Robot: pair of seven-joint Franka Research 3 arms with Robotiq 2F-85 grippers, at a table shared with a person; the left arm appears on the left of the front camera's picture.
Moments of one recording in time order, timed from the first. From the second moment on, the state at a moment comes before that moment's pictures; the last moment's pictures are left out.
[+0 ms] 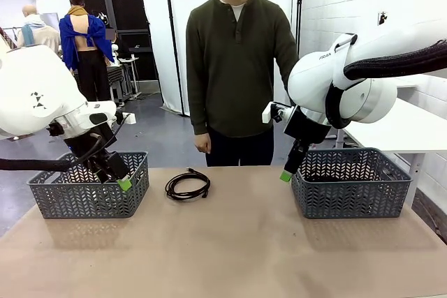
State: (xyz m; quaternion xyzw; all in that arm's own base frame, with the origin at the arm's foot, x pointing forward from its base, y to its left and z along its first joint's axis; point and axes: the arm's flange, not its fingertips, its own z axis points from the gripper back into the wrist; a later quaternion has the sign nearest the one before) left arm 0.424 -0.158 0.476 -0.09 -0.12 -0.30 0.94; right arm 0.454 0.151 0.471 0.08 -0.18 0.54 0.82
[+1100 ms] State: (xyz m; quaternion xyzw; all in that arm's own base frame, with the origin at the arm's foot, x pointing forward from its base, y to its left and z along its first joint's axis) left arm 0.424 -0.159 0.477 -0.09 -0.12 -0.30 0.94; right arm 0.454 0.151 0.471 0.08 -0.18 0.54 0.82
